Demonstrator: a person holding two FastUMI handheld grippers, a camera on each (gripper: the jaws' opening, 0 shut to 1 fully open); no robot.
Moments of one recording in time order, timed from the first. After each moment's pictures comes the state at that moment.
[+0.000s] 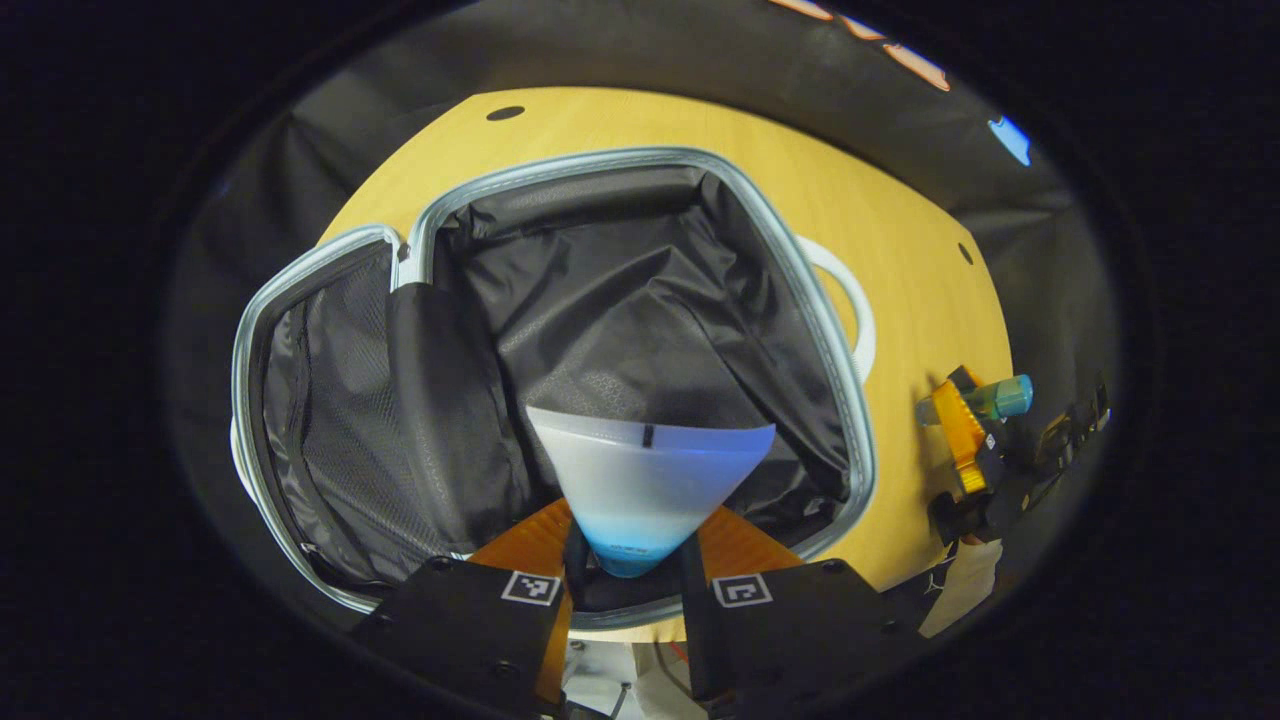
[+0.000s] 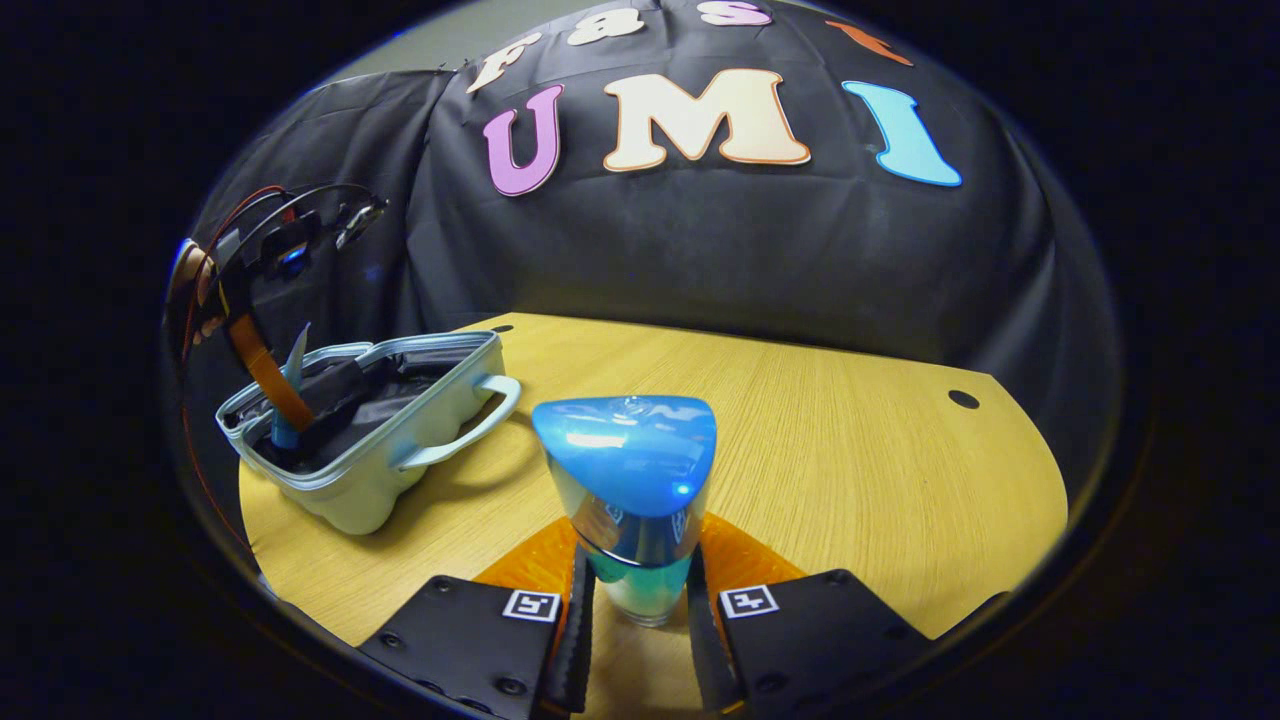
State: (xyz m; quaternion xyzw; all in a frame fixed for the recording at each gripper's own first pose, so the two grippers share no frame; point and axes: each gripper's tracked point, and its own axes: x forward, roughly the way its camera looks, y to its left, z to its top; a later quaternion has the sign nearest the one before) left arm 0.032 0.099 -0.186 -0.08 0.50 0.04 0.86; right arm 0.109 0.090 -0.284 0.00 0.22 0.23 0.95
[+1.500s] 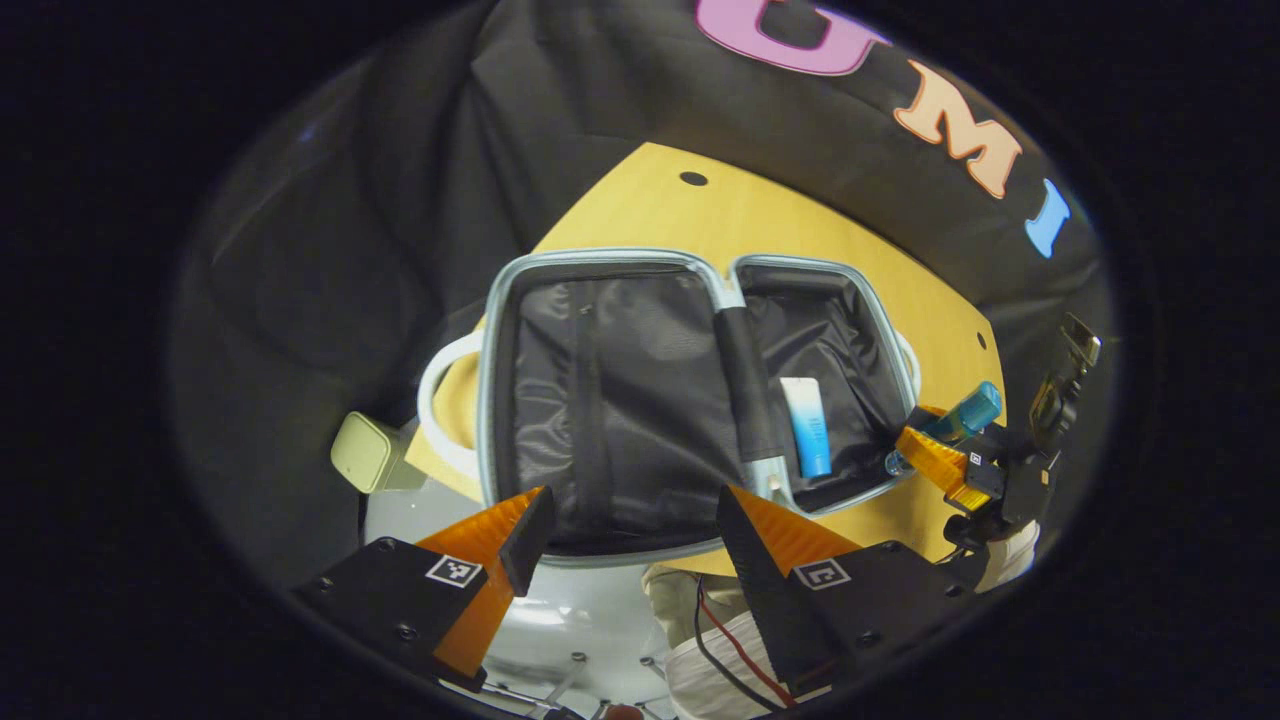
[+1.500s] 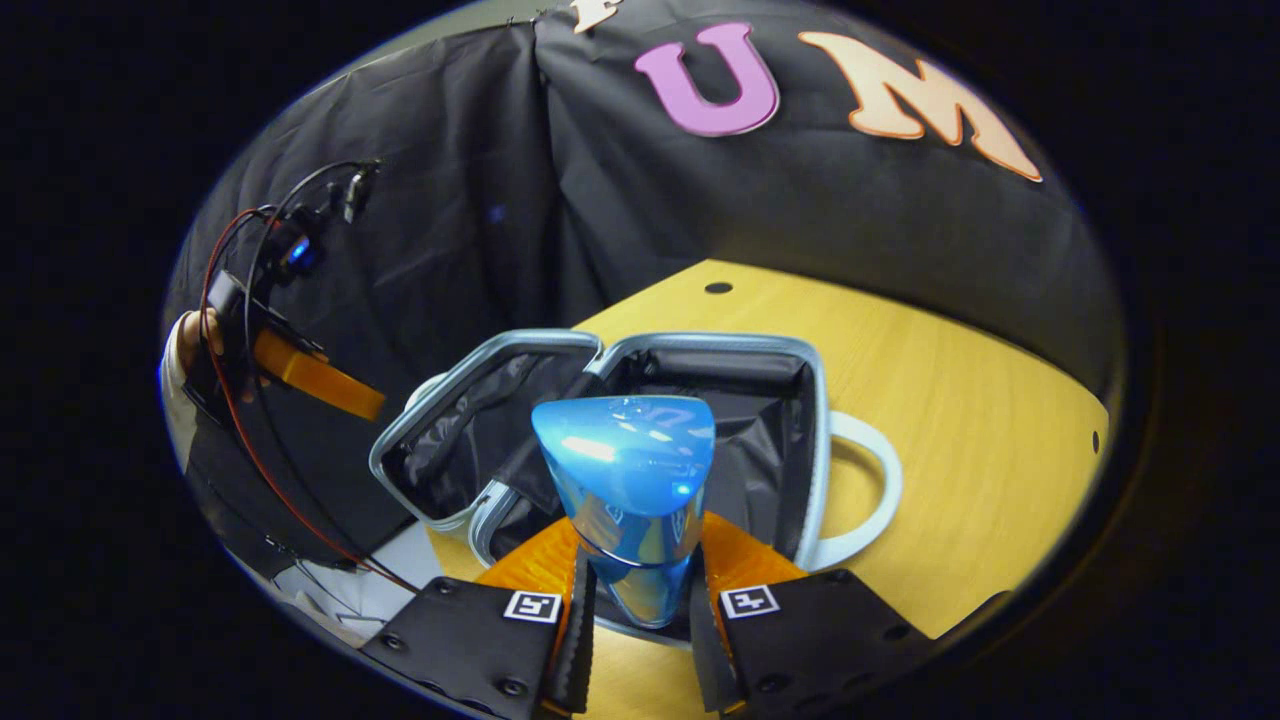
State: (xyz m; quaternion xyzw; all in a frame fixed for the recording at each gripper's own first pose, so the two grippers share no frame) left arm -0.125 0.283 -0.109 -0.15 0.38 0.13 0.90; right arm 0.011 0.354 -0.216 -0.01 0.37 0.42 0.83
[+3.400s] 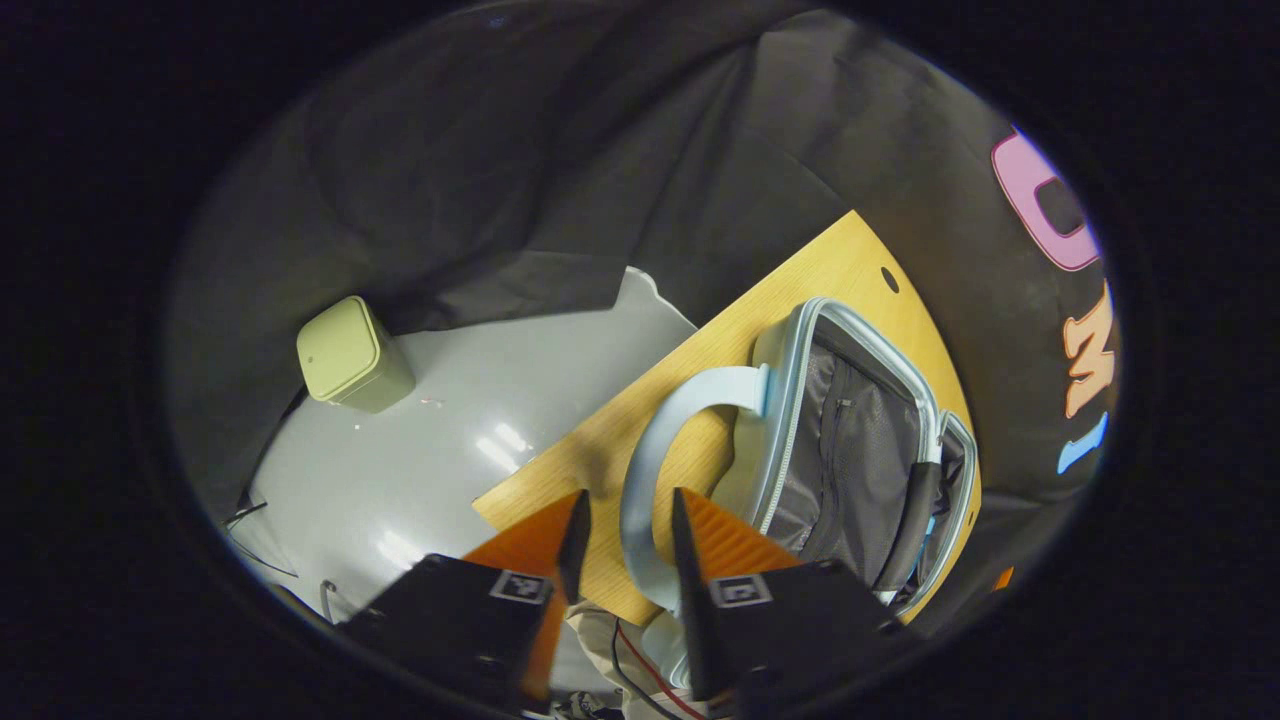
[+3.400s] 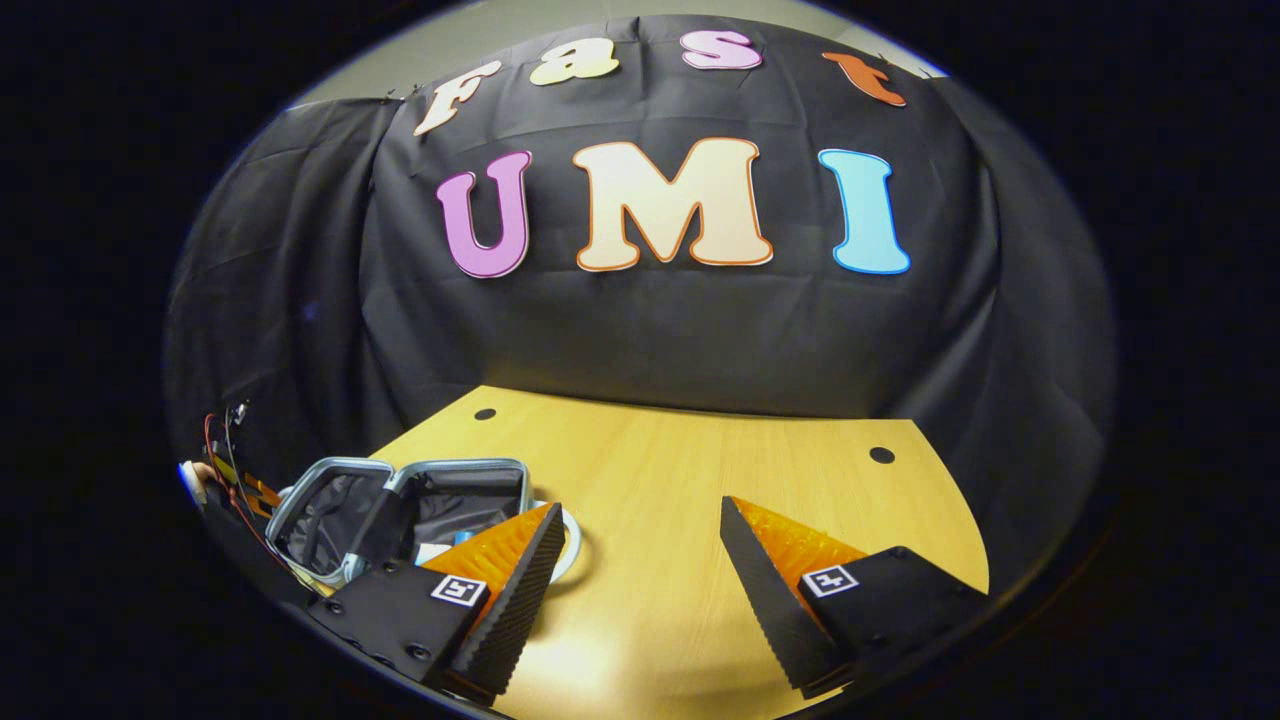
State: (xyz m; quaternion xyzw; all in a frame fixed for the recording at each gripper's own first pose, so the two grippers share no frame) left arm -0.097 0.457 -0.214 -0.38 0.32 0.22 0.84; right arm 0.082 0.115 -0.098 0.02 0.21 0.12 0.97
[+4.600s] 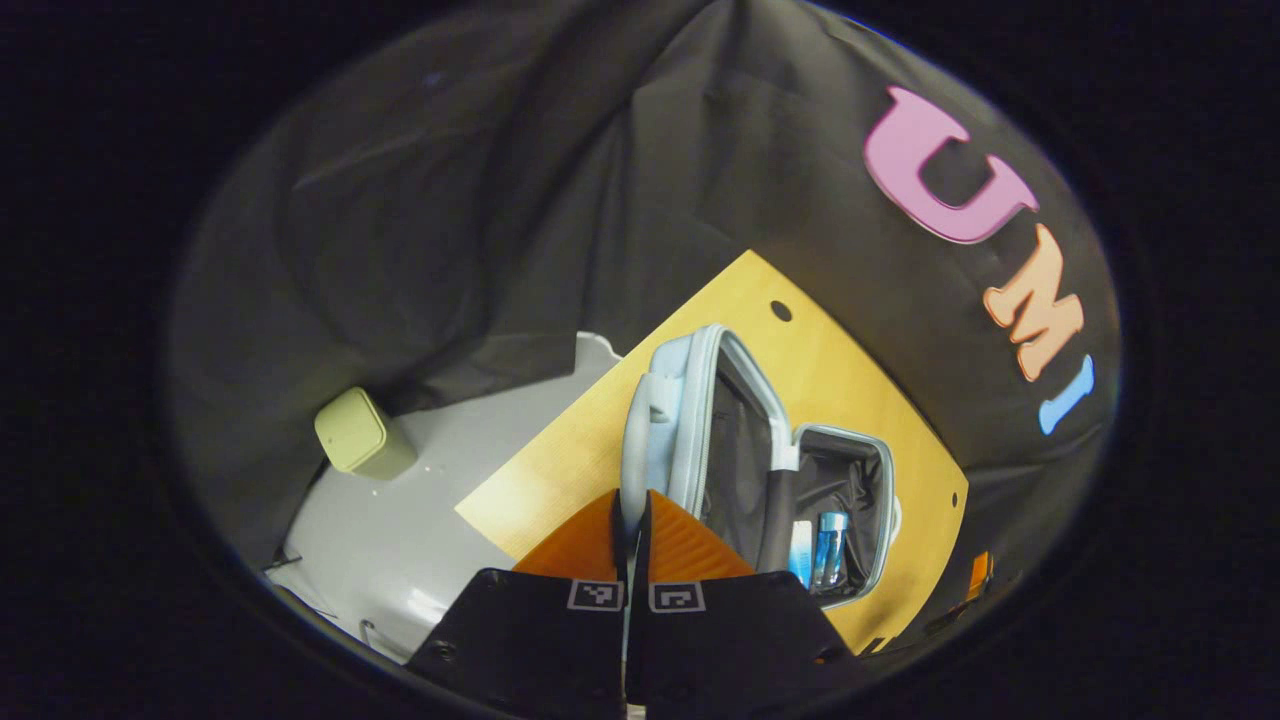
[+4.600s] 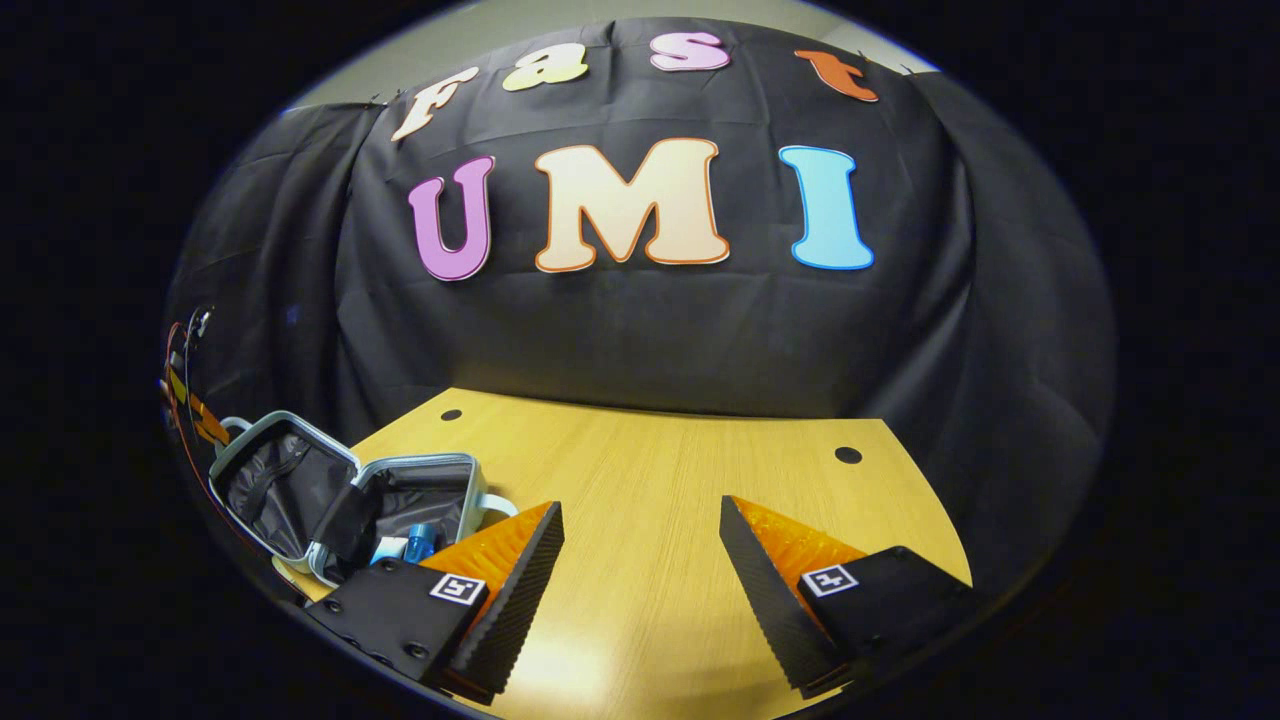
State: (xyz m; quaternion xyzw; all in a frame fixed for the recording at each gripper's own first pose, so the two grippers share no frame) left arm -0.105 0.380 -0.029 -0.26 0.25 0.20 0.91; right arm 0.094 0.057 -0.106 0.03 0.19 0.09 0.98
